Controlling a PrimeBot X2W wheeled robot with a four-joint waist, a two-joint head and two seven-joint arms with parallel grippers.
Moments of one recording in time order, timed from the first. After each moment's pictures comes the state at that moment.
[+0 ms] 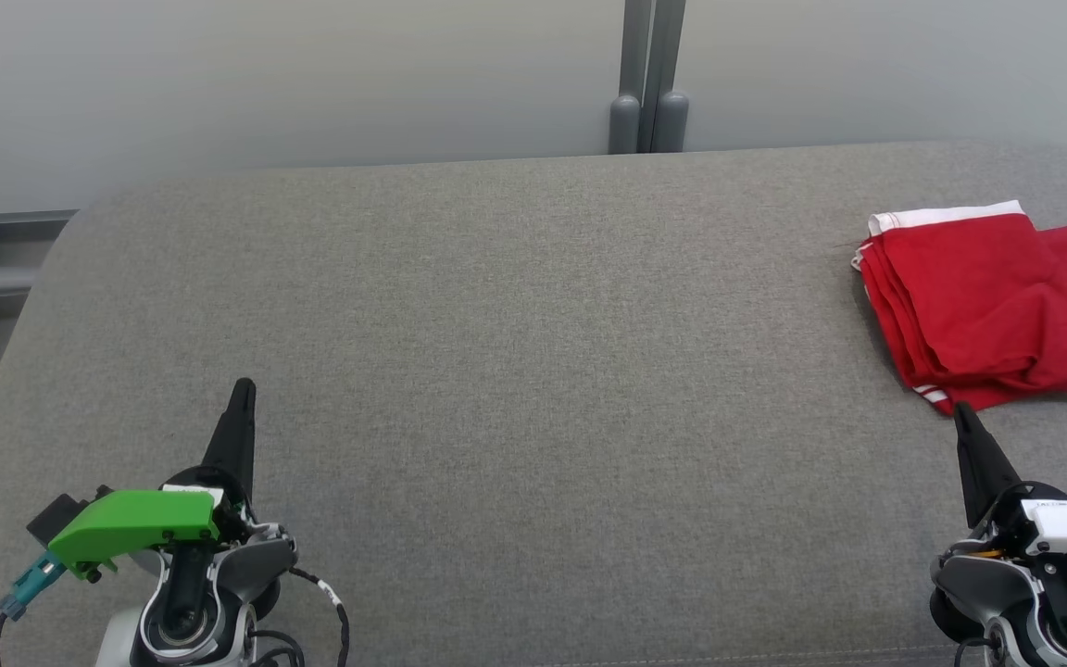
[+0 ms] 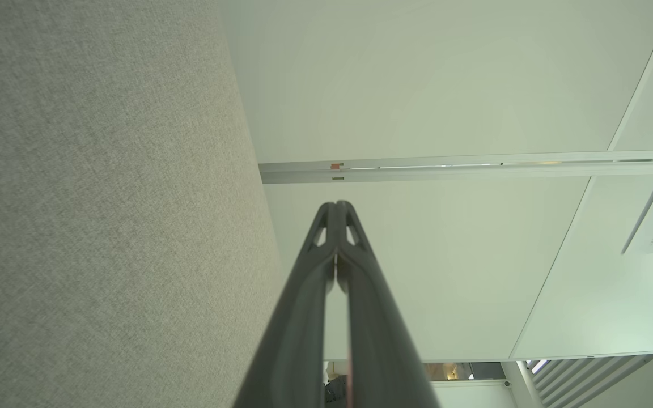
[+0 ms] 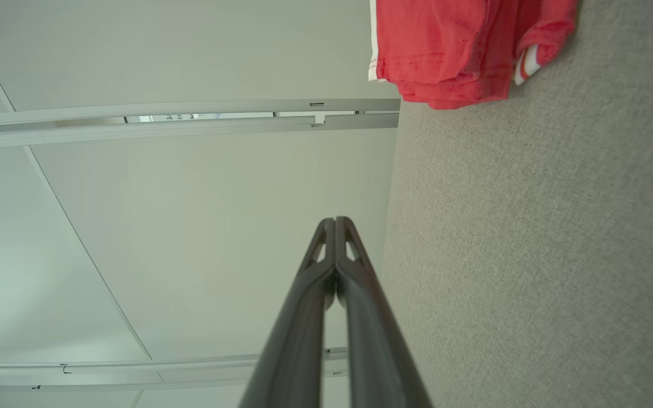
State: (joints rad) left arm -0.23 0.05 0.01 0.37 -1.62 -0.13 0.09; right arm -0.10 -0.05 -0.23 0.25 1.60 0.13 0.14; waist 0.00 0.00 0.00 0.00
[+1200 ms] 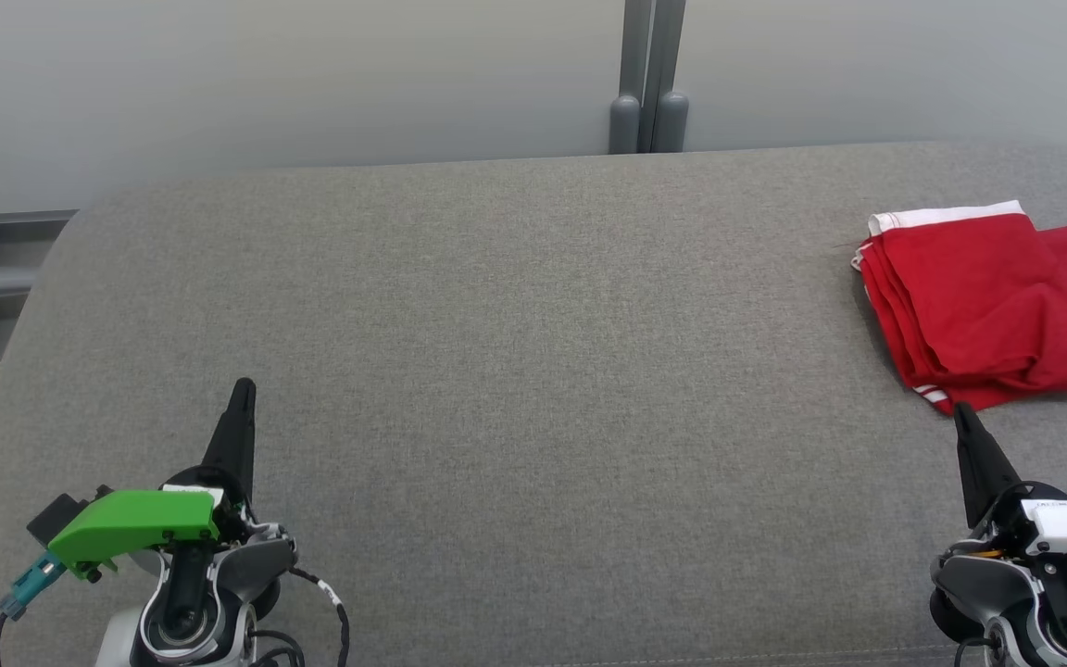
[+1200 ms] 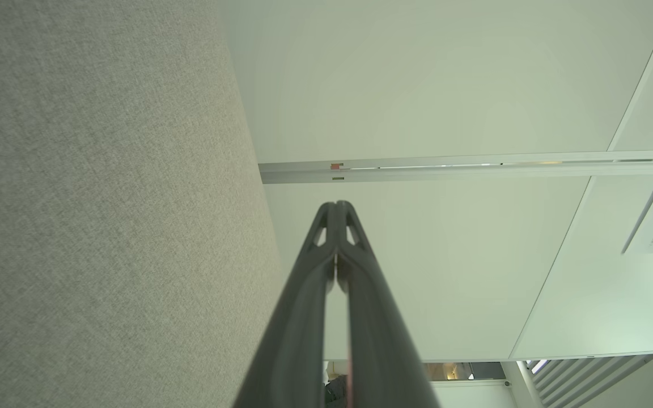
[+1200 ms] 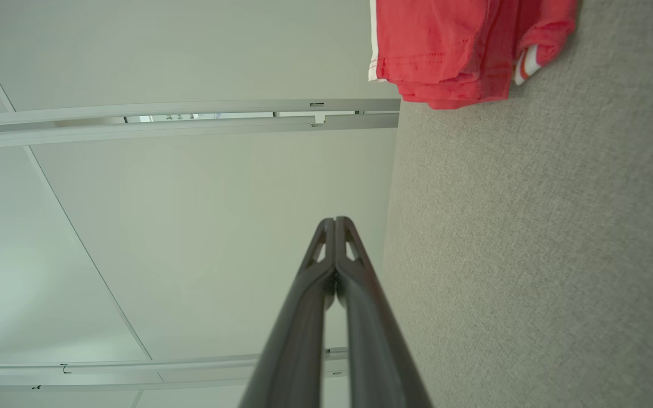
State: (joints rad) left arm -0.23 0.05 0.01 0.37 -1.62 -0.13 0.09; right arm -0.10 -0.05 -0.23 0.25 1.60 0.13 0.14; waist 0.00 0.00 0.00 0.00
